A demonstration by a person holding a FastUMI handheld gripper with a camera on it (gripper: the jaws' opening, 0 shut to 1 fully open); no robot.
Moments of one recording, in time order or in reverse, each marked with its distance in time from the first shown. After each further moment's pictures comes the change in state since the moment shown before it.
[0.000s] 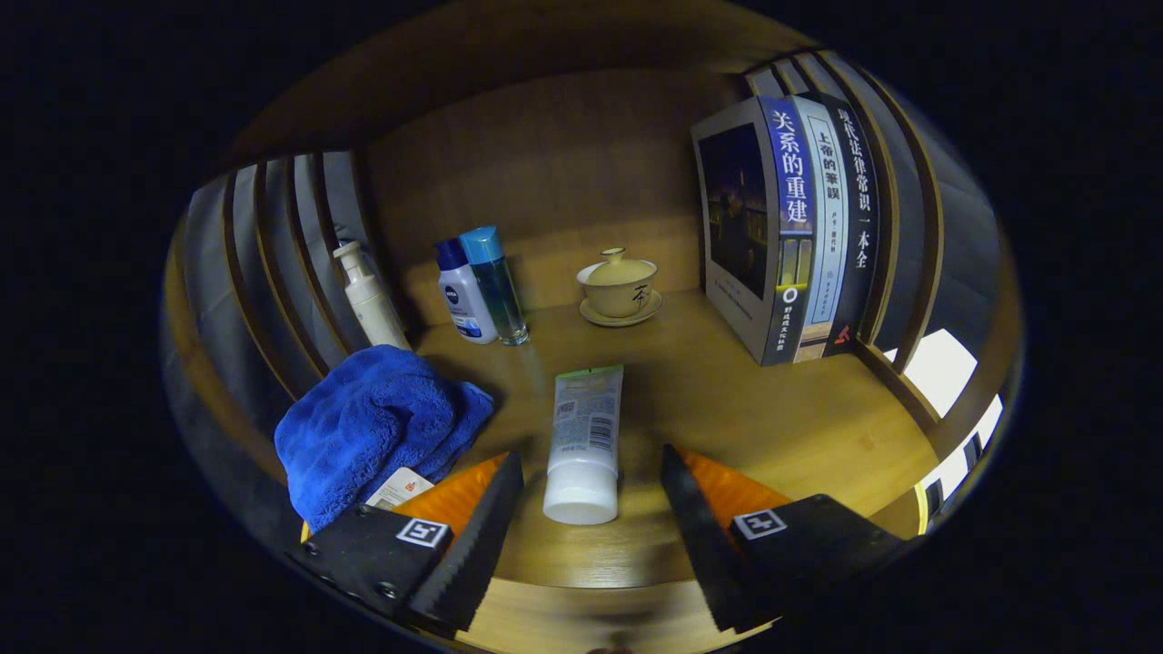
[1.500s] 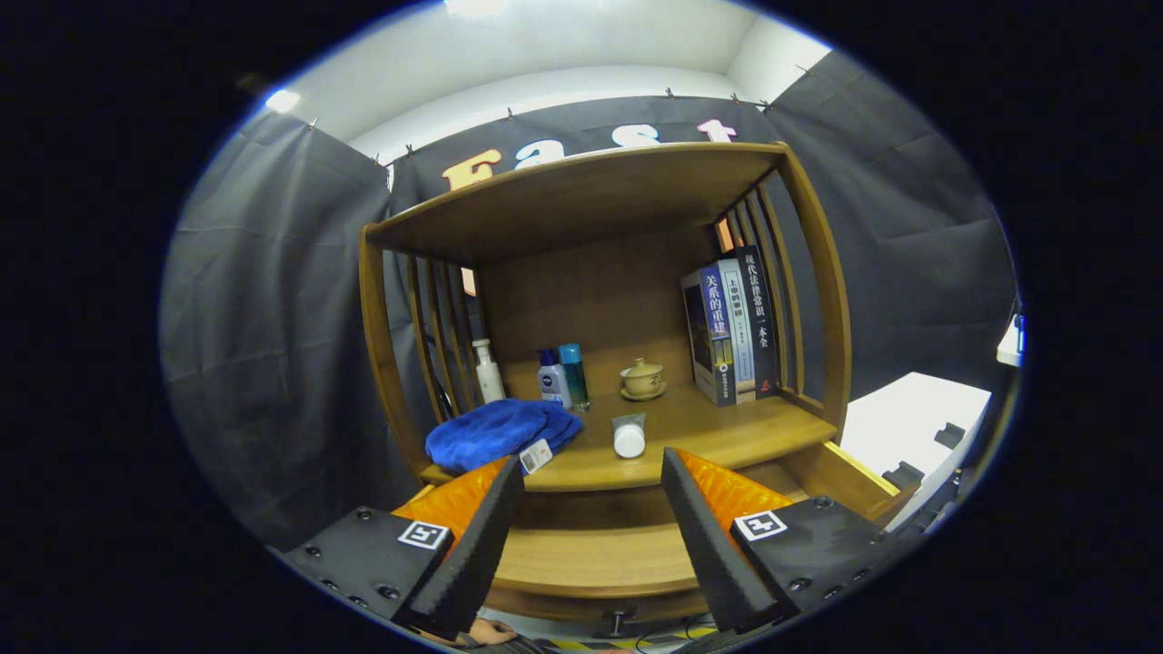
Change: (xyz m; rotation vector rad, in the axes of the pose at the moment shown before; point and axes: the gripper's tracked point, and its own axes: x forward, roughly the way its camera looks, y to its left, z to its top) arm -0.224 0.027 -0.055 -0.031 -0.434 0.095
